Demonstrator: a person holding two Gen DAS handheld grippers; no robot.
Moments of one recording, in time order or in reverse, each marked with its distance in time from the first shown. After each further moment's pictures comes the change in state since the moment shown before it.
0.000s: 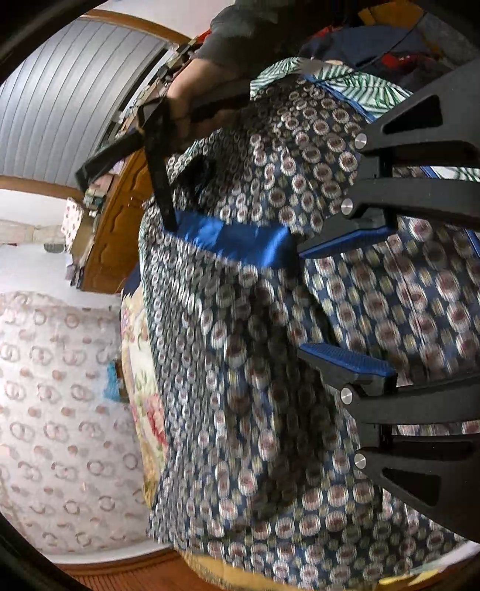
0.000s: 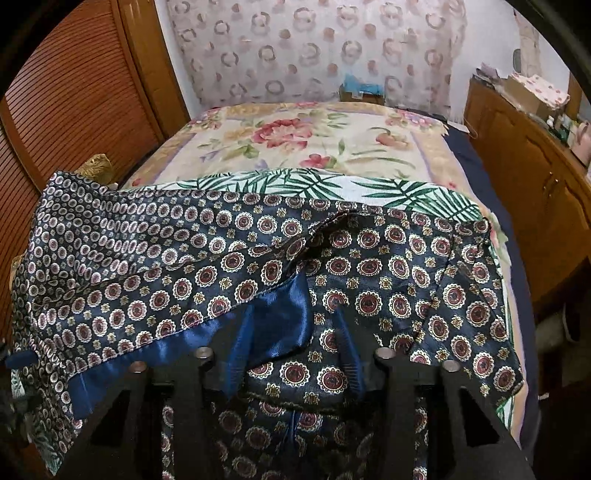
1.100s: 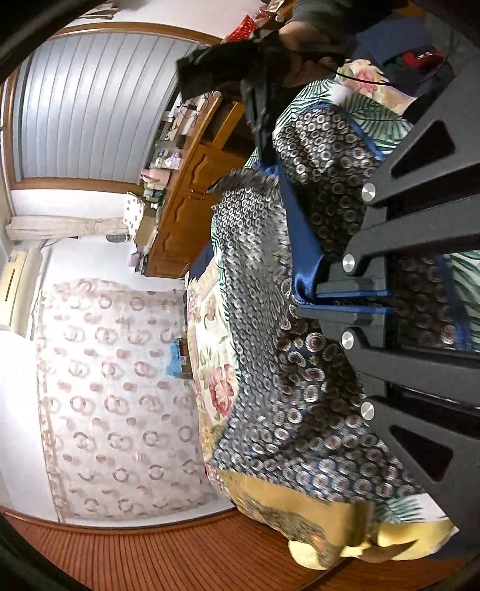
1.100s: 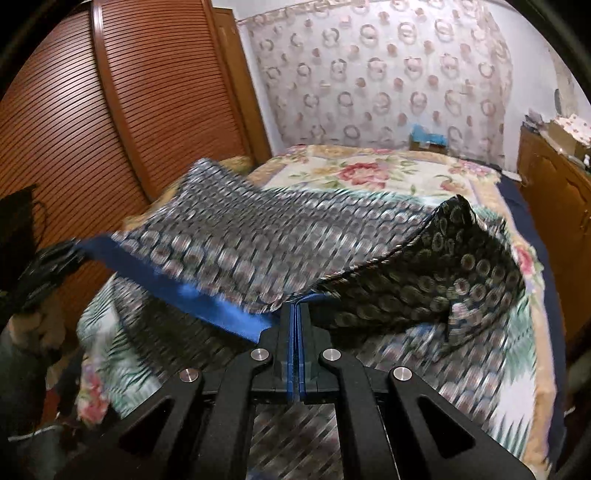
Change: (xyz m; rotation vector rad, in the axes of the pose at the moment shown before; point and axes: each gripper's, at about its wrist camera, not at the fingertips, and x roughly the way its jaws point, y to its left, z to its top) left arm -0.123 -0.010 -0.025 -0.018 -0.269 0.092; right arm -0.139 0.059 -0.139 -0.140 -0.200 0.256
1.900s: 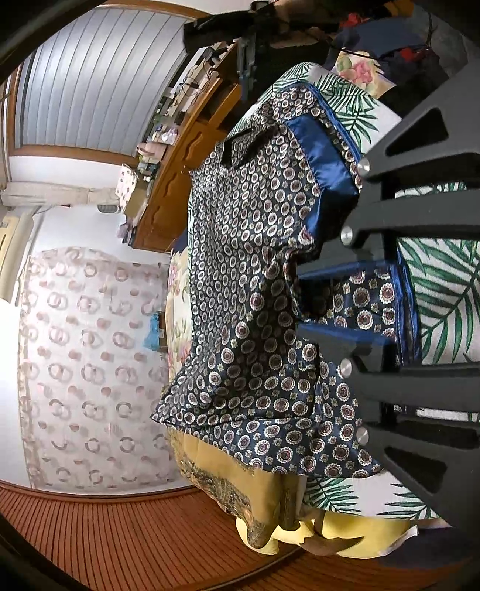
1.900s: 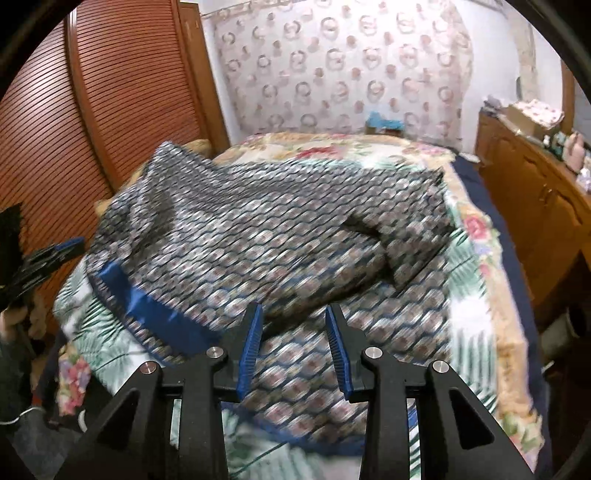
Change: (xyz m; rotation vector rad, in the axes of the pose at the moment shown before) left arm 0.005 0.021 -0.052 -0.089 0.058 0.078; right arm -0.045 -0.007 -0.045 0.056 0.030 -0.198
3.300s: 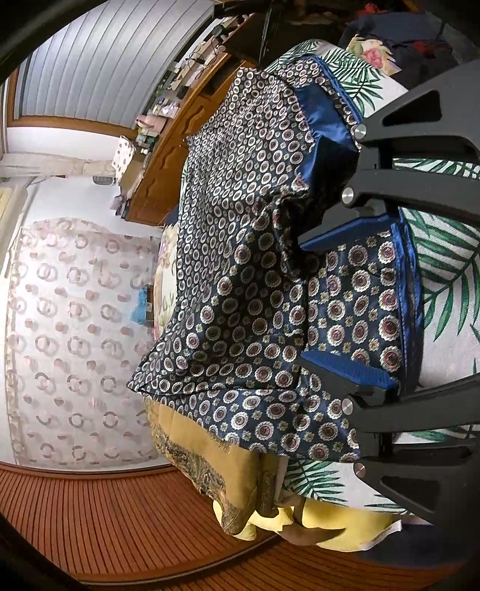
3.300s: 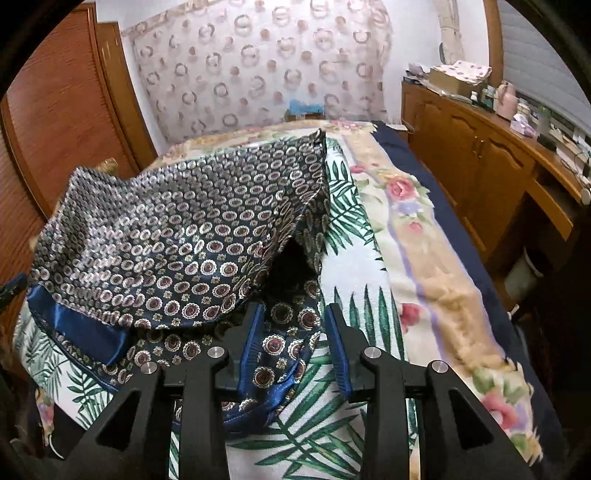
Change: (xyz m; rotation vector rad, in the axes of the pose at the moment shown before) left arm 0.017 0.024 -0.006 -0.070 0.032 0.092; right arm 0.034 -0.059 -0.026 0.207 0.016 -0.186
